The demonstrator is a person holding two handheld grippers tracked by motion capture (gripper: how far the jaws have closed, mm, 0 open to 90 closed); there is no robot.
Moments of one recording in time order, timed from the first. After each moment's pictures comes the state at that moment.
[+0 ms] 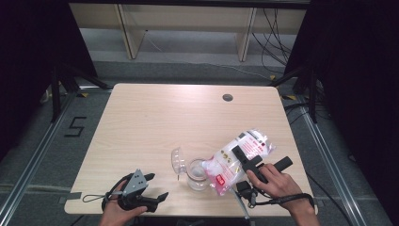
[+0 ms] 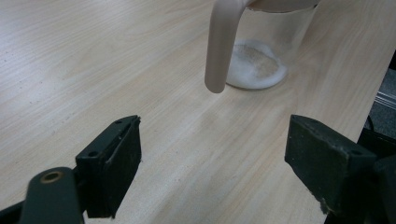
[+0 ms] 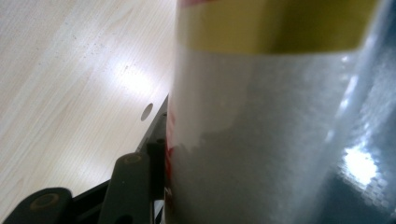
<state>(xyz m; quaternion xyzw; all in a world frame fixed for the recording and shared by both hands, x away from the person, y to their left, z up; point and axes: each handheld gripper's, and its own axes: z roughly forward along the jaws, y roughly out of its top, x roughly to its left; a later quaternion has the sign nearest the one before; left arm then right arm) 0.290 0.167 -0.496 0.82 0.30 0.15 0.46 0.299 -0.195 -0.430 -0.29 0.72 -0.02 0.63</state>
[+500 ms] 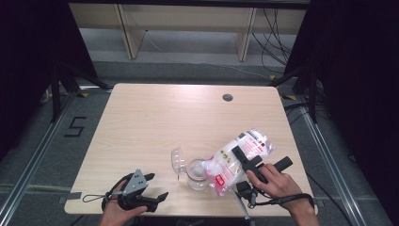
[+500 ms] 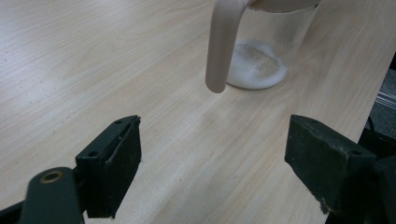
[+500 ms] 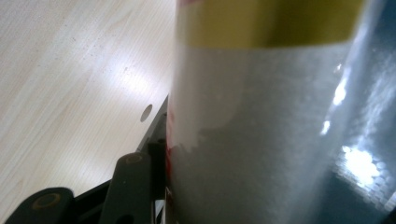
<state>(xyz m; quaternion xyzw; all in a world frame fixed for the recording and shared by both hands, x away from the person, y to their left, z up) 0.289 0.166 -0.497 0.82 0.31 0.15 0.46 0.298 -0.194 -0.429 -0.29 0.72 -0.02 0.63</state>
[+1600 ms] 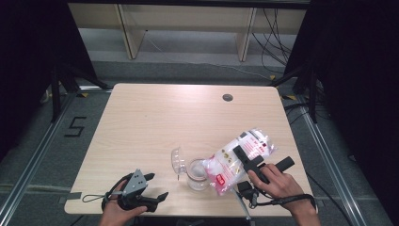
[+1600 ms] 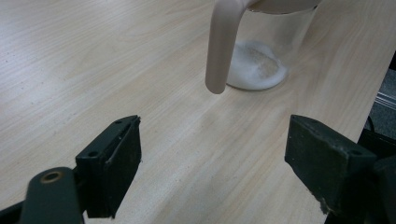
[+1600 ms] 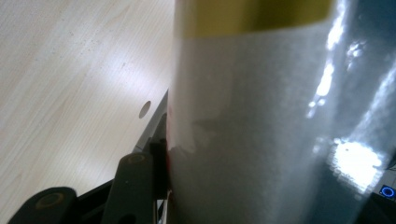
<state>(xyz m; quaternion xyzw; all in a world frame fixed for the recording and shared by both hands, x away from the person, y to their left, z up) 0.289 0.166 -0.497 0.81 0.32 0.15 0.46 0.297 -0.196 -0.425 -0.29 0.72 -0.02 0.63</state>
